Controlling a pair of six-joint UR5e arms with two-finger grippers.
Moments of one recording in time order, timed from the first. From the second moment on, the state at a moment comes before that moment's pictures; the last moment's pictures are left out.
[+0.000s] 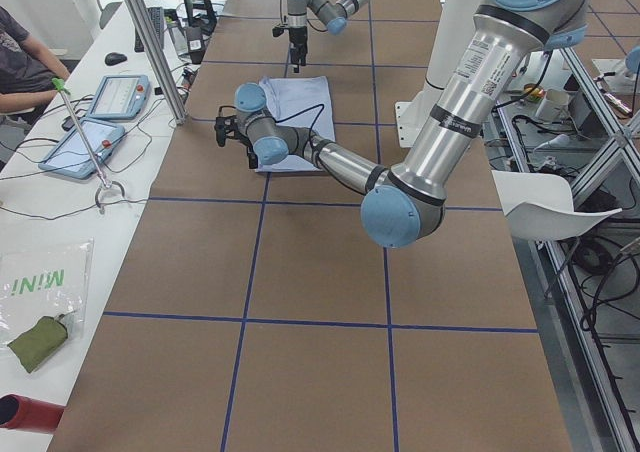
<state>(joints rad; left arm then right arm) -0.98 -2.06 -1.46 -2.16 -2.23 -1.23 0.79 -1.16 1.55 -1.09 2.25 1.32</state>
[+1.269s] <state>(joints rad) -0.98 -2.06 -1.46 -2.16 -2.22 -1.23 0.71 -1.21 1.57 -1.09 2.17 1.32</state>
